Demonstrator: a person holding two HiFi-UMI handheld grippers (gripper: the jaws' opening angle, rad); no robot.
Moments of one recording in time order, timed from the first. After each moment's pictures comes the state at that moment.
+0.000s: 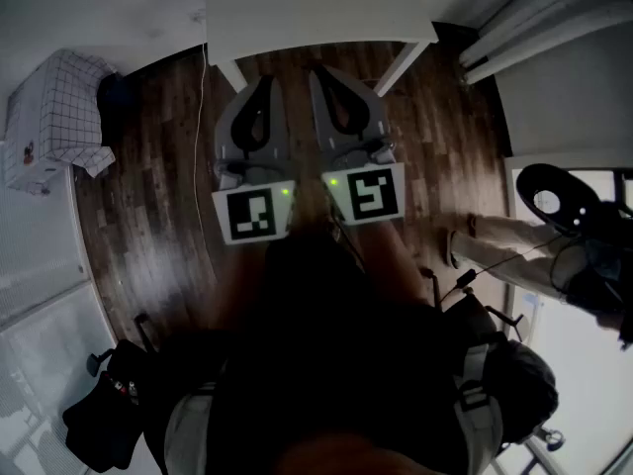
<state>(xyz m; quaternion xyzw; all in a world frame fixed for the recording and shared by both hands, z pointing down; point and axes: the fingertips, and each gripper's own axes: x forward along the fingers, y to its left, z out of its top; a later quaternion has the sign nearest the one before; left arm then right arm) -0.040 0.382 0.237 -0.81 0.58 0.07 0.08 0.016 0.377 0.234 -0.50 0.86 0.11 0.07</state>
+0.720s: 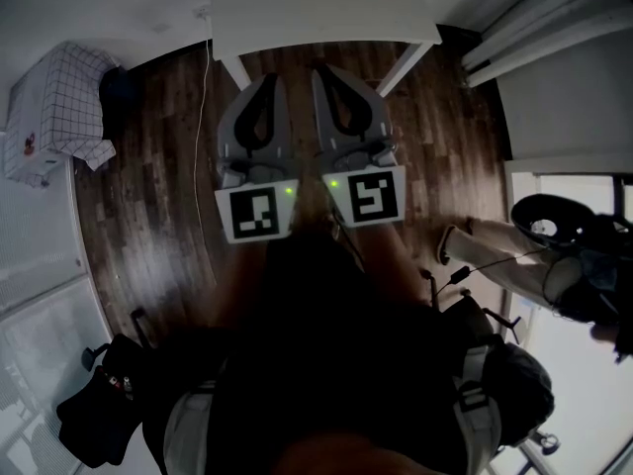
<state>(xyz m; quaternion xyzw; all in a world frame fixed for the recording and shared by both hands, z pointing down) -0.041 0.390 0.236 -0.80 0.59 0.07 0.08 0.012 0.386 0.226 -0.49 0.86 0.12 0.08</state>
